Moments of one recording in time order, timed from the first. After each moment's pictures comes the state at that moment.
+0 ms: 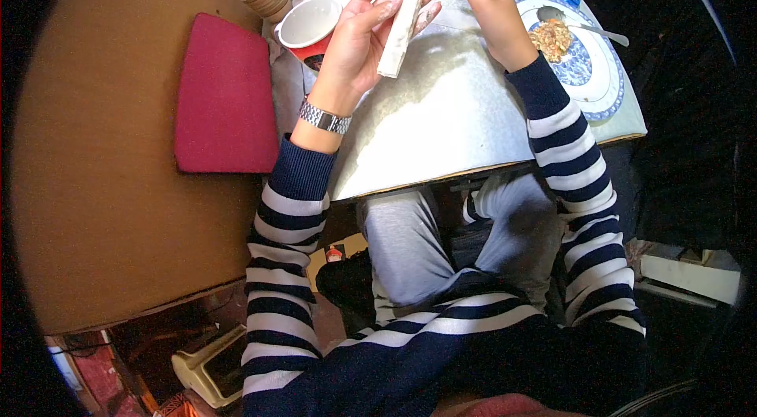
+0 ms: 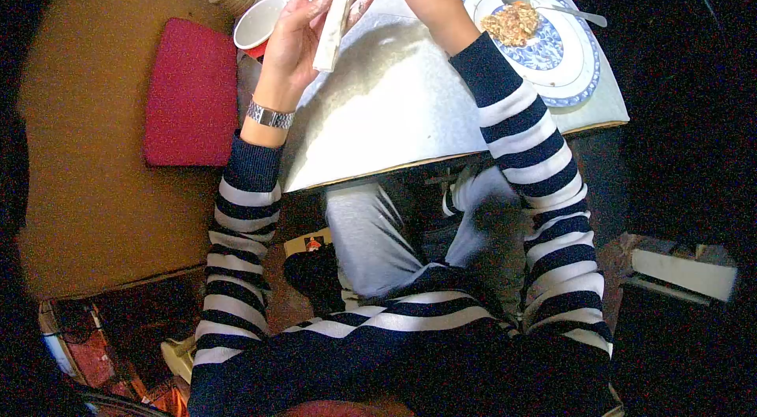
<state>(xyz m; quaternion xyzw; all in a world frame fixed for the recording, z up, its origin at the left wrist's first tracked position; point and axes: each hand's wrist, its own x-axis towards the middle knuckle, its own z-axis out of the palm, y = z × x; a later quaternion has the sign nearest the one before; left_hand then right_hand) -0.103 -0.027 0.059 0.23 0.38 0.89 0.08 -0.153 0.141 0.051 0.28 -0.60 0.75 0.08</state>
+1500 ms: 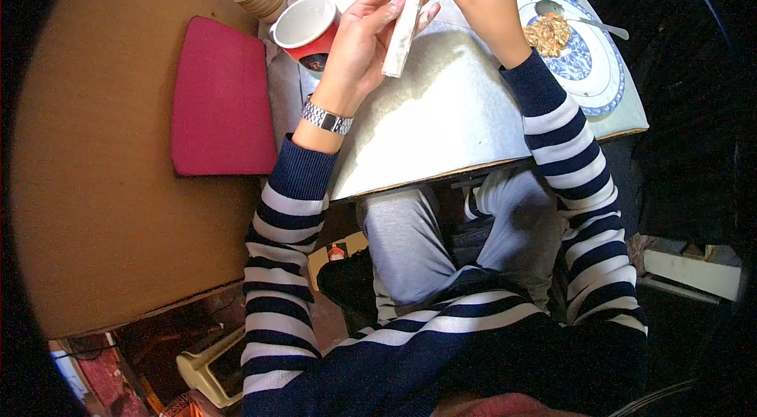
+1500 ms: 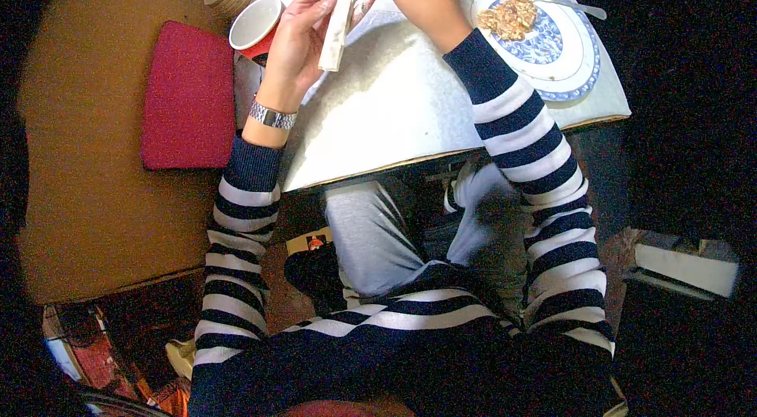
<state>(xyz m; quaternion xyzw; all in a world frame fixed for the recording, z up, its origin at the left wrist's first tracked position) -0.102 -0.020 0.054 0.21 0.44 0.87 0.06 -0.142 0.137 0.062 0.24 -0.71 0.58 0.32</state>
